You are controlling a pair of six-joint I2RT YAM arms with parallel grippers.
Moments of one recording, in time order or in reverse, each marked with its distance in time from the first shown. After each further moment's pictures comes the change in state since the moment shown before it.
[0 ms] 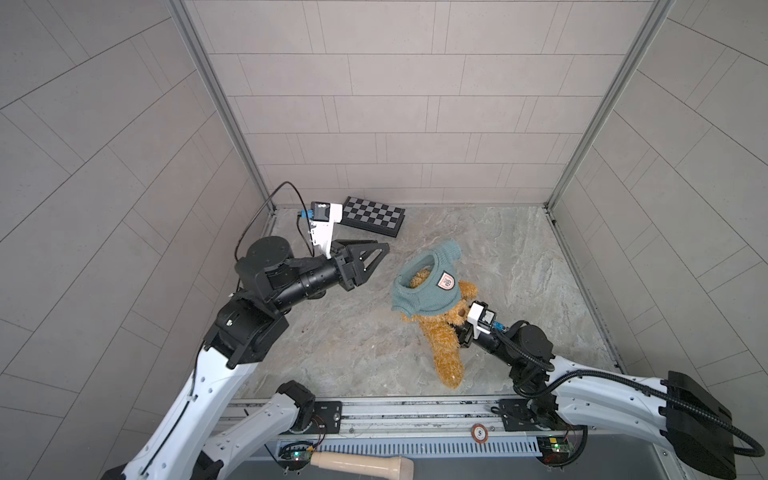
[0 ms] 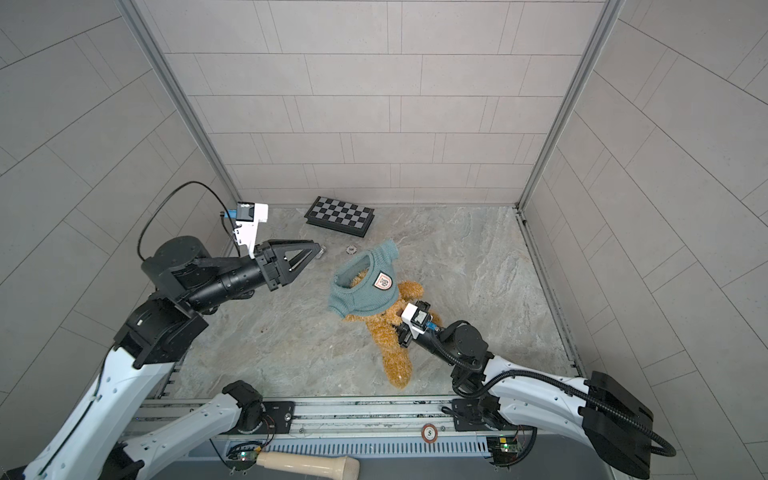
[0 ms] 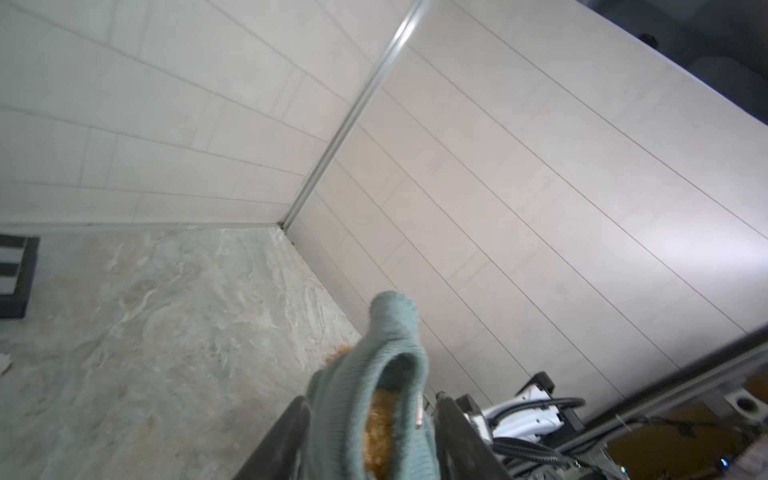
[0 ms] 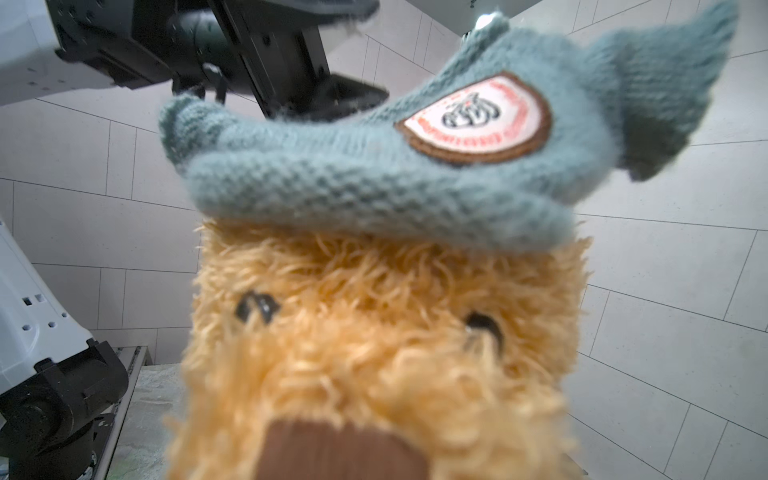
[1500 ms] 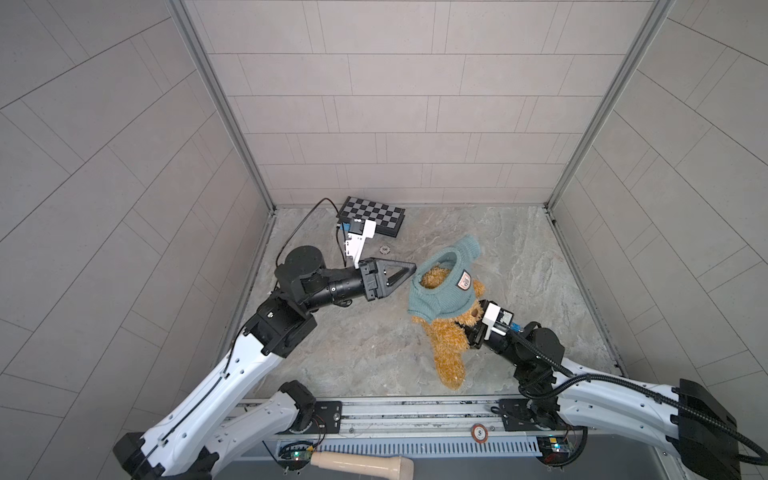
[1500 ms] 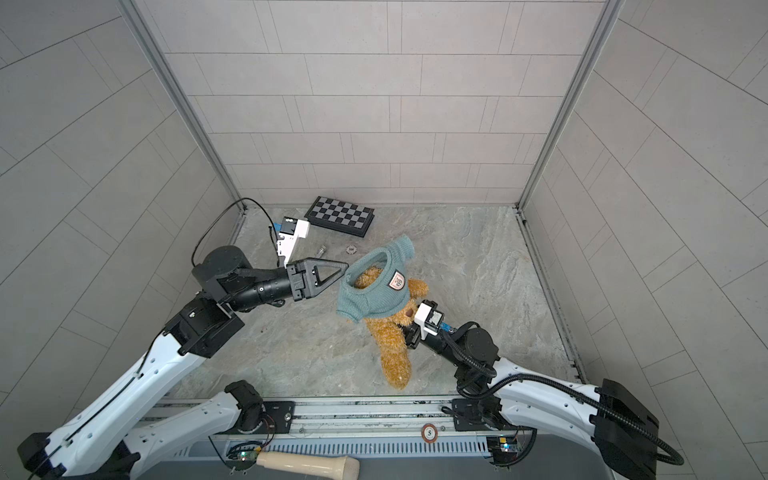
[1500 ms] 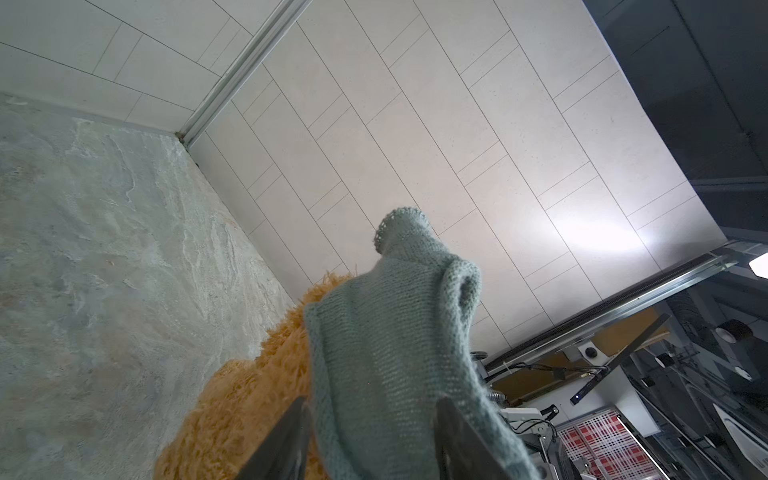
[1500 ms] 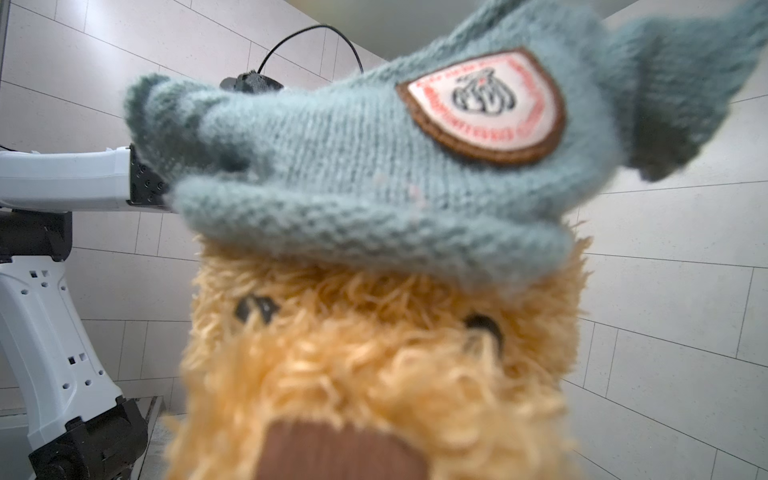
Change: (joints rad) left arm -0.159 0.016 -0.172 0.284 0.142 -0.211; right arm 0.000 -0.058 0.011 0.026 -0.025 0.057
